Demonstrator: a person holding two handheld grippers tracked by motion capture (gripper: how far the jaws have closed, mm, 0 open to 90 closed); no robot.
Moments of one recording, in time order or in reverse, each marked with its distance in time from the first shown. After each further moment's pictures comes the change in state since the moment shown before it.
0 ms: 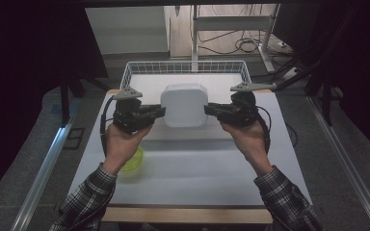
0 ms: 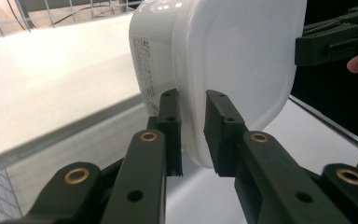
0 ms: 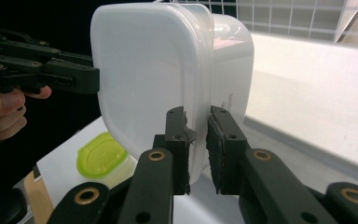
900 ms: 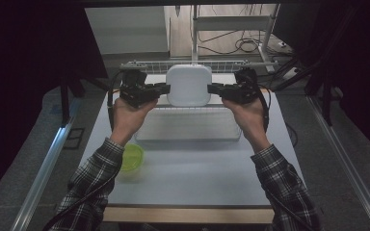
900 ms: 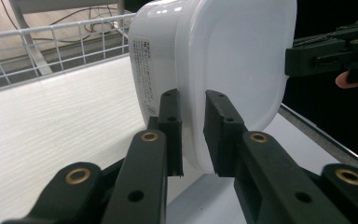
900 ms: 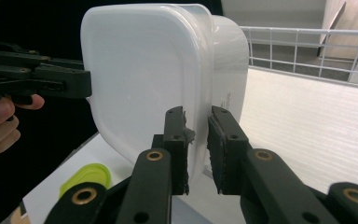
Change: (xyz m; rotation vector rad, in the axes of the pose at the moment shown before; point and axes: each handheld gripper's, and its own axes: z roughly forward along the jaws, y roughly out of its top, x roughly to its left) left arm 0.027 0.048 0.030 0.010 -0.021 -0.029; right arm -0.038 0.036 0.017 -0.012 -0.030 0.081
